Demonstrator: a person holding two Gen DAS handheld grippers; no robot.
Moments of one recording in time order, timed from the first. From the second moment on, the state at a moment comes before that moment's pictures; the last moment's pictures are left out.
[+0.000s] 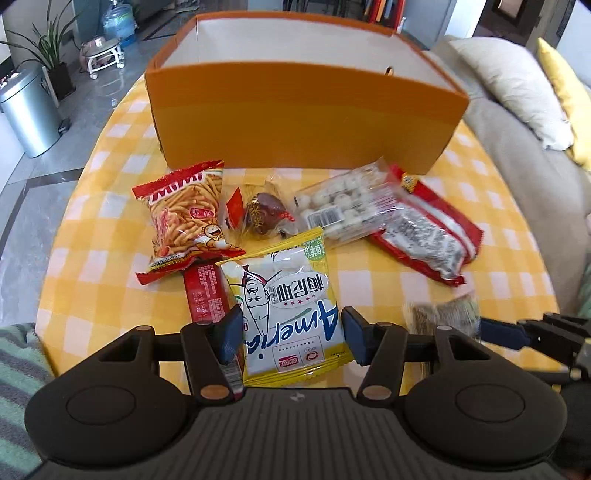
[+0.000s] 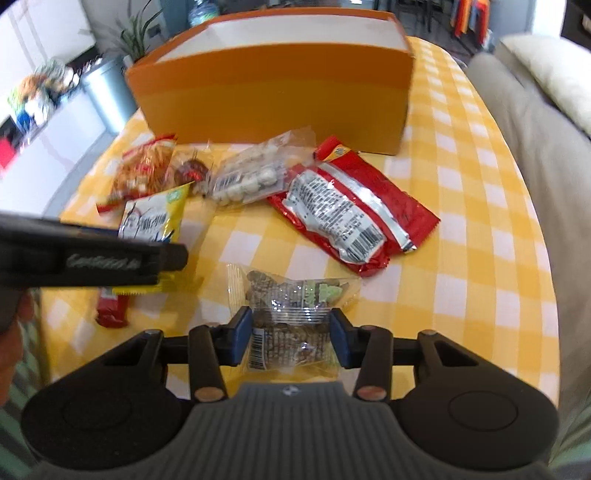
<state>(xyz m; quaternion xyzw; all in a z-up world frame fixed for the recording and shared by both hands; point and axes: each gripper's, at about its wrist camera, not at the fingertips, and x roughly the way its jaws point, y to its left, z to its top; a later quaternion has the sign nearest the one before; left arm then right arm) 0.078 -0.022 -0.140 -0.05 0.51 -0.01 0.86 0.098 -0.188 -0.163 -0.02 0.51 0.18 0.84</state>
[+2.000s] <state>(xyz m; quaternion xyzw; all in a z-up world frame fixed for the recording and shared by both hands) 0.334 0.012 -0.141 0.08 0.65 -0.05 0.75 0.393 -0.117 -0.128 -0.11 0.65 0.18 0.73</state>
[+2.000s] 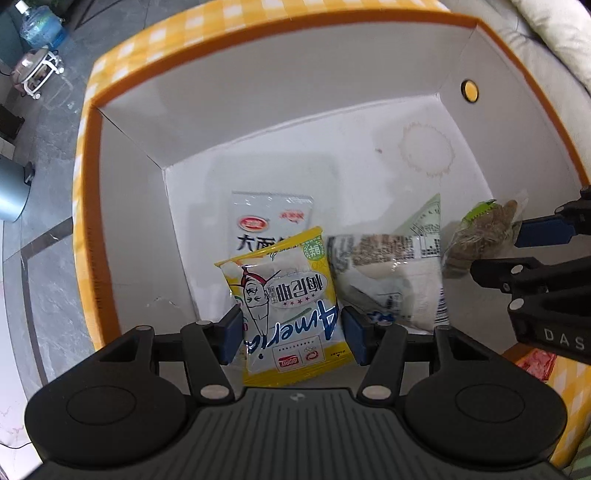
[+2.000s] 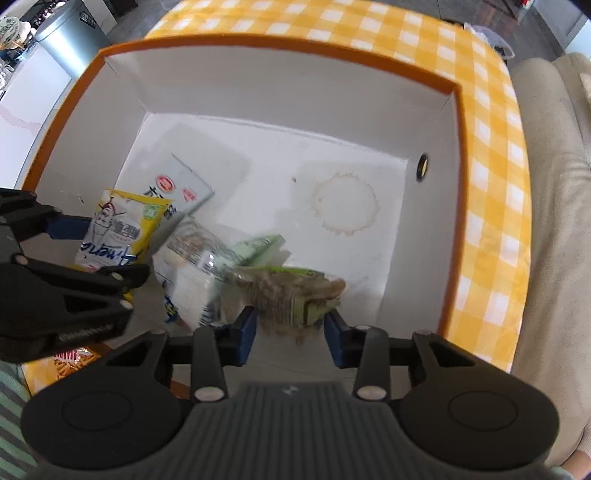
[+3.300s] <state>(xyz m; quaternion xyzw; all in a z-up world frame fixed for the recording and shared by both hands) 0.156 0.023 -0.040 0.02 0.43 -0.02 0.90 0.204 -0.168 -0.034 -0.06 0.39 0.18 0.90</state>
